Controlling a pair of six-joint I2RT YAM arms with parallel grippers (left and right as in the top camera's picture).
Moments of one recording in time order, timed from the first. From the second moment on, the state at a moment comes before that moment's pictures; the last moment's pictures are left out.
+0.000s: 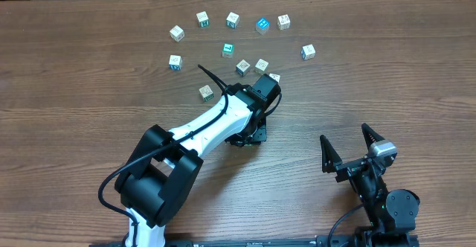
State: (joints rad) left arm -0.69 1.99 1.37 -0.90 0.02 -0.69; right arm 0.02 0.01 0.02 -0.01 -0.28 0.11
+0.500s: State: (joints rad) left arm -0.69 1.99 1.37 -0.90 -0.01 -0.73; right arm 0.02 0.01 0.02 -0.01 -0.27 0.12
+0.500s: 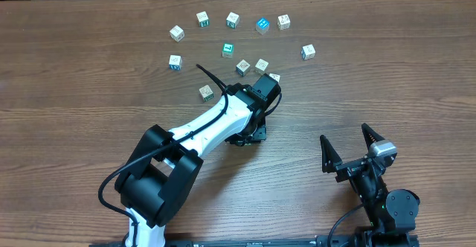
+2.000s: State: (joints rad) left arm -0.69 1.99 1.37 -0.89 -0.02 -0.73; right arm 0.02 0.01 0.02 -0.01 -0.28 0.11
